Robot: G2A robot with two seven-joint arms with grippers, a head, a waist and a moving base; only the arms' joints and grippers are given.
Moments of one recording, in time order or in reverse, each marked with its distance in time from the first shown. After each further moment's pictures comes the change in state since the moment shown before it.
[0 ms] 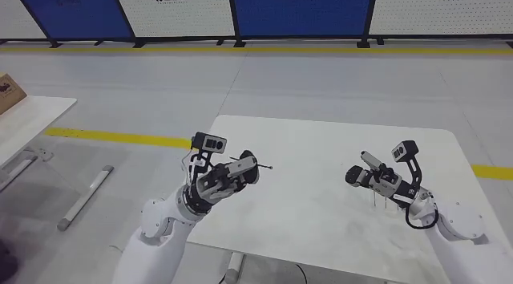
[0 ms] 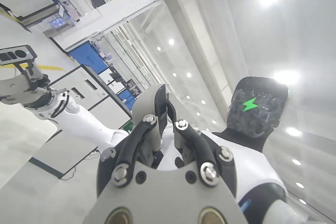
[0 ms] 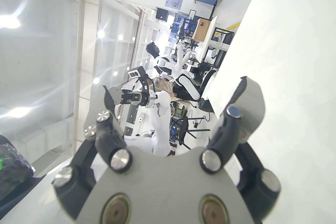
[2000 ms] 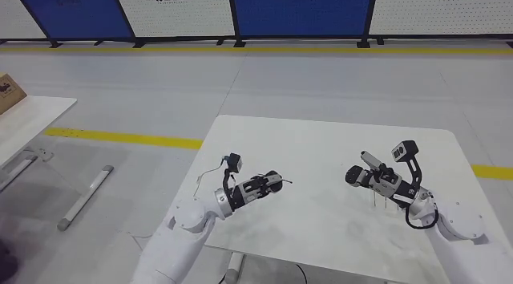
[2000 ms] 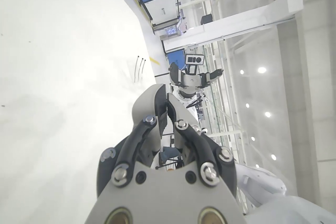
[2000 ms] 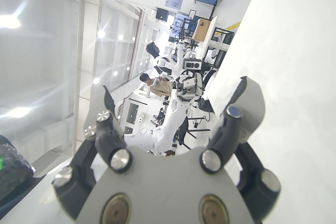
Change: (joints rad) left arm -0.151 0.018 0.194 0.424 0.501 0.096 0.219; right arm 0.000 0.000 0.000 0.000 0.000 0.000 0.000
